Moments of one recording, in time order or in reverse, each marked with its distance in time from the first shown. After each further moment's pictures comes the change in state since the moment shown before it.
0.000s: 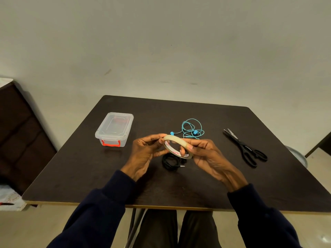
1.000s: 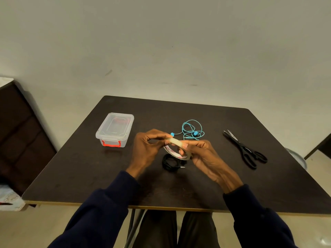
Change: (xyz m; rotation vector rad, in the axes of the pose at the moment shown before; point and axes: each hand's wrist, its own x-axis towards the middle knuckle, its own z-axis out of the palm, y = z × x) left_hand -0.002 0.016 0.011 0.665 -0.014 0.543; right_hand 0.007 0.000 0.017 -0.071 0.201 0.001
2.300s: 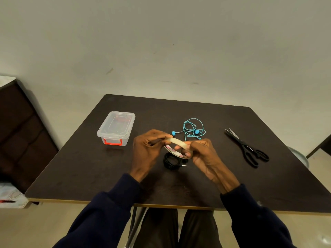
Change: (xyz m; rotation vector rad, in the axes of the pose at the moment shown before) left_hand -0.012 -0.008 0.001 0.057 0.046 0.129; right_hand 0.003 0.005 0.014 -0.050 0.049 -0.066
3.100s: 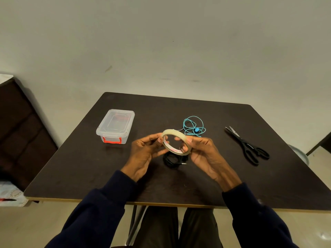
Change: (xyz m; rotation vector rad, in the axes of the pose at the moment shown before) left_hand -0.004 -0.013 -0.002 -0.741 0.081 -0.766; right_hand -0.006 -0.005 -0.008 0.272 -0.027 0.068
